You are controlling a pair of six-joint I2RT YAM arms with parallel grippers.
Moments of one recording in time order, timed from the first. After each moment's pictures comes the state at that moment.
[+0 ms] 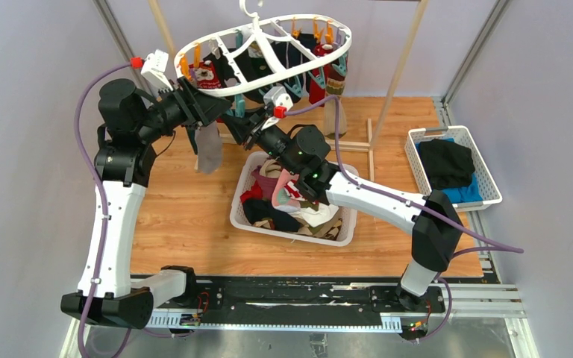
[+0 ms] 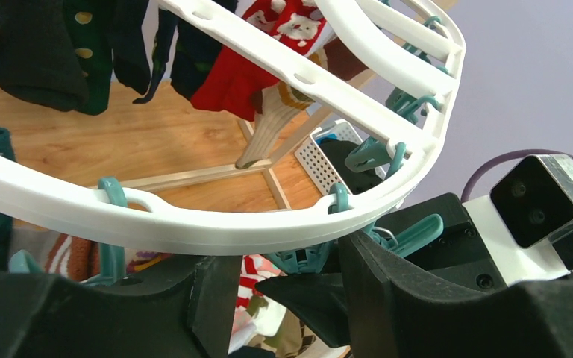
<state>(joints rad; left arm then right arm) -0.06 1.14 1.50 -0.42 0.65 -0.57 1.00 1.70 1.42 0.72 0.00 0.09</state>
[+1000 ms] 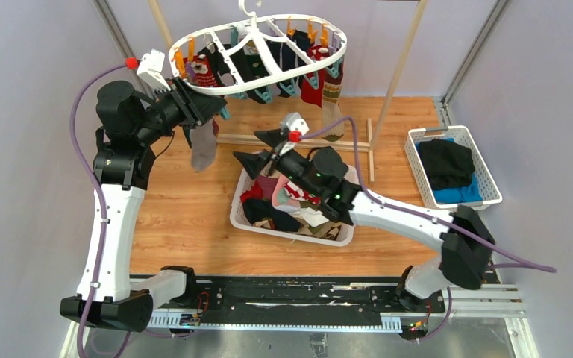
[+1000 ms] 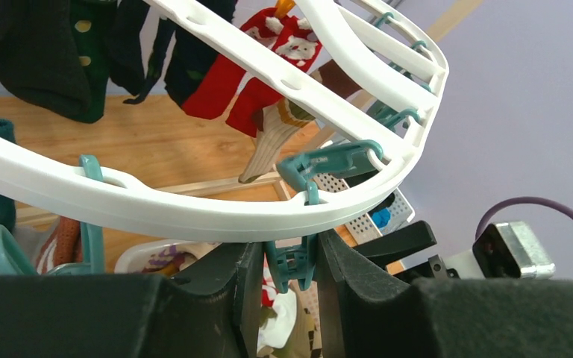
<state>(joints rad) -0.07 1.12 1.49 -0.41 0.59 -0.56 1.02 1.53 1.16 0.67 0.03 0.09</state>
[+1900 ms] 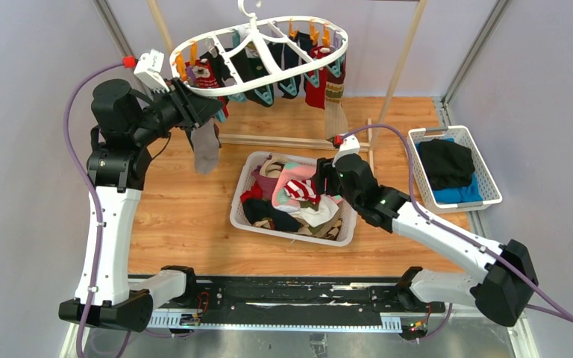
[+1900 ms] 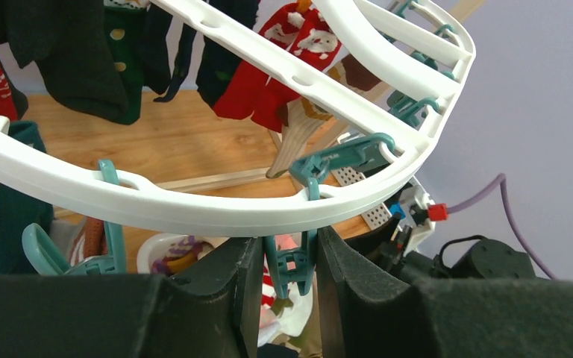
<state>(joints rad) -0.07 1.12 1.55 -0.51 0.57 -0.49 0.81 1.14 0.85 -0.16 0.33 0.34</state>
